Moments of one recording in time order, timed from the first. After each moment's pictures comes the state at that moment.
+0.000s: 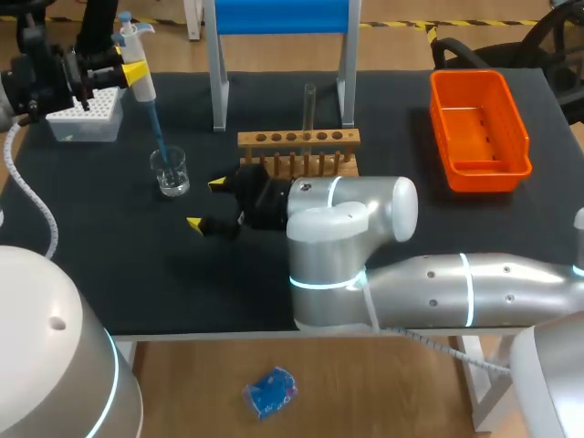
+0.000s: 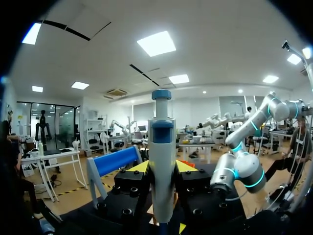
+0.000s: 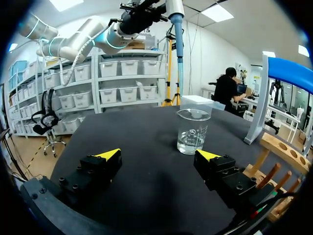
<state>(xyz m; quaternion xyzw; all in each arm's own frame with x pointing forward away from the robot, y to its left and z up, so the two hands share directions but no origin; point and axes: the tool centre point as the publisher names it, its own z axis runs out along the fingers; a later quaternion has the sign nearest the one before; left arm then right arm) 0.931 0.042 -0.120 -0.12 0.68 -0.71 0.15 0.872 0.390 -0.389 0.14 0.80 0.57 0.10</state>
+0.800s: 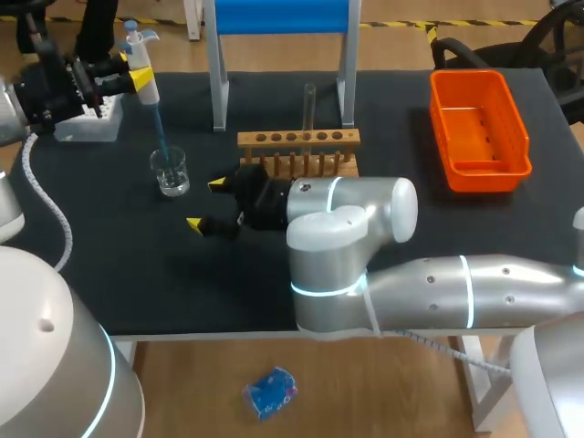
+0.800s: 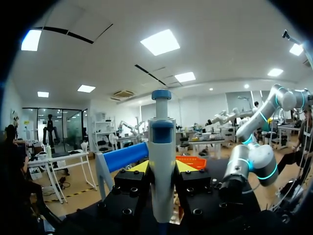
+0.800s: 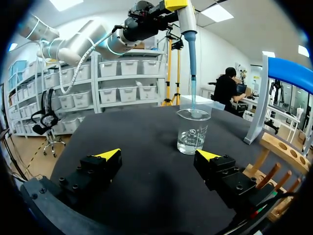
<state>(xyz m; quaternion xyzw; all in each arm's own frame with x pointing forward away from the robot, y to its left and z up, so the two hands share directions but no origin) 0.956 0.043 -0.149 -0.13 0.68 -0.70 0.19 0.871 0.391 -0.389 0.14 0.80 0.57 0.10</state>
